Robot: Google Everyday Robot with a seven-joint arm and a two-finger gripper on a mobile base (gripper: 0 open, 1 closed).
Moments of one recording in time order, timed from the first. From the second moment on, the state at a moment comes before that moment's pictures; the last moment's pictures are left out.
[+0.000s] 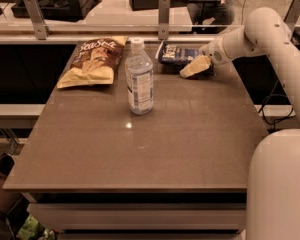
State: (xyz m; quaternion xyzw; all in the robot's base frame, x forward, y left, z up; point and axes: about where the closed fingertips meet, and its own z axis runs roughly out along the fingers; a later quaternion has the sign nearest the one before) arm 0.809 -0.172 0.817 -0.42 0.80 0.14 0.40
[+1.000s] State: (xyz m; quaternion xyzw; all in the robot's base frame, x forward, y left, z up) arm 0.809 -0.172 0.825 -0.42 0.80 0.14 0.40
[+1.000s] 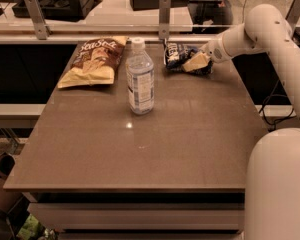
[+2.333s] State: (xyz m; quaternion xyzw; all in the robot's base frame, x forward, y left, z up) arm 0.795 -0.158 0.911 -0.44 0.79 0.09 0.41
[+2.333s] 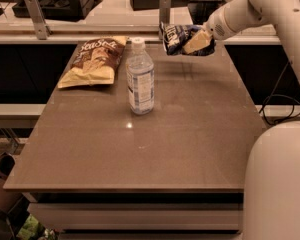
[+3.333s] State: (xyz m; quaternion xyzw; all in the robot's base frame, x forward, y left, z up) arm 0.784 -0.148 0.991 -0.46 0.77 0.04 0.44
